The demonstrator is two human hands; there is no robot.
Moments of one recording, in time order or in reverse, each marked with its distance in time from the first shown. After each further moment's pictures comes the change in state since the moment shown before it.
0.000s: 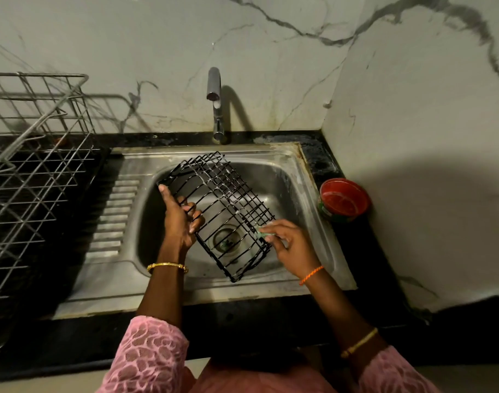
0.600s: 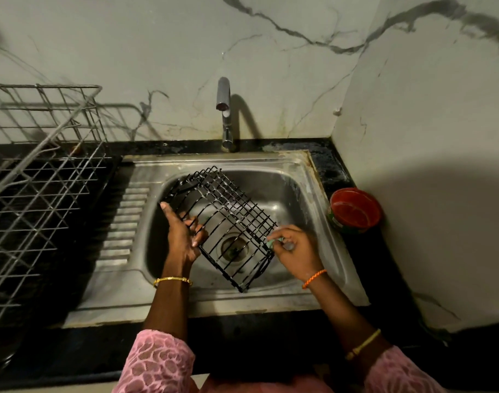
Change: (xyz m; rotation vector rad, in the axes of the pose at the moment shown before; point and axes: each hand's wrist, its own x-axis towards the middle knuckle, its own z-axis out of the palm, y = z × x) left_hand 0.016 -0.006 -0.015 -0.059 0.034 -0.005; right_hand 0.020 -0.001 0.009 0.067 0.063 0.122
